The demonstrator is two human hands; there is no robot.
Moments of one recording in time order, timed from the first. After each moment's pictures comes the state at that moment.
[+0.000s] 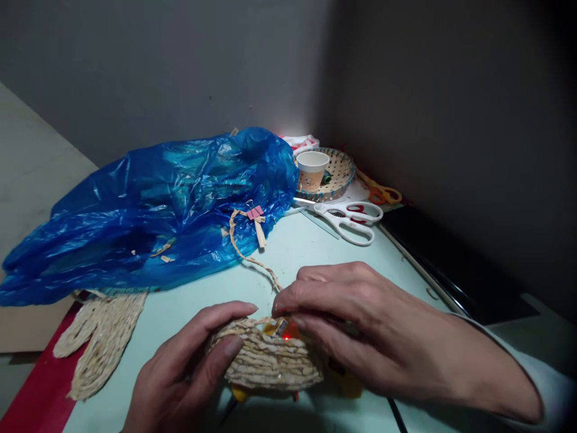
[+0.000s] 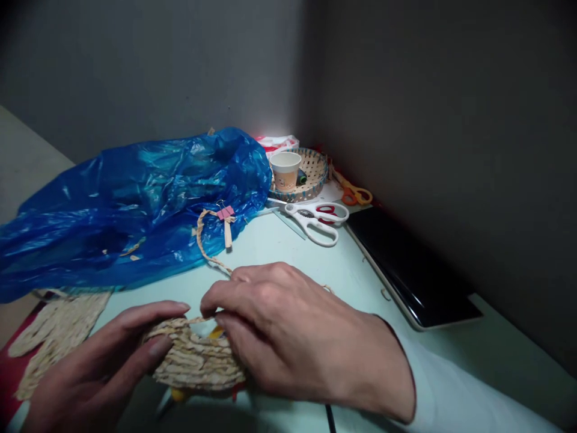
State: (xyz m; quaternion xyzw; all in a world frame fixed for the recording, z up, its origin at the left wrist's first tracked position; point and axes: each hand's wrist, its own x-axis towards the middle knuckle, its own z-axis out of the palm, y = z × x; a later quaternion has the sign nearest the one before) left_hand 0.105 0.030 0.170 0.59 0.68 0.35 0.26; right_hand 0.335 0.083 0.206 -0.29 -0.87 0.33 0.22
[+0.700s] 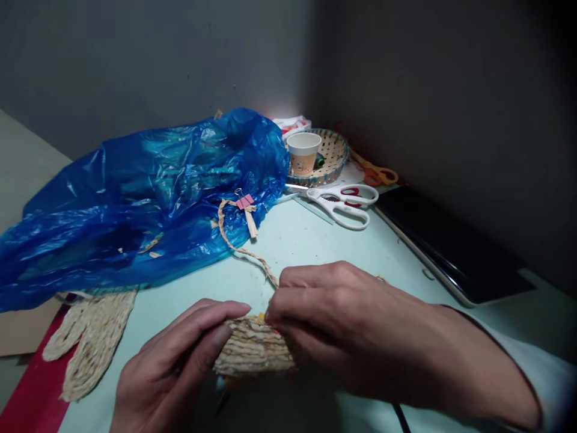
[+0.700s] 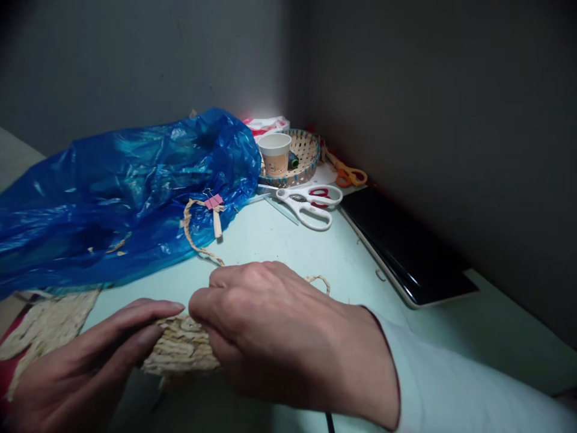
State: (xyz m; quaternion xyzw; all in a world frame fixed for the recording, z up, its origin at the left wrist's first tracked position) left_hand 0.102 0.030 0.169 0.59 0.67 0.35 0.29; right_hand 0.325 0.079 0.195 -0.33 -0.88 0.30 0.19
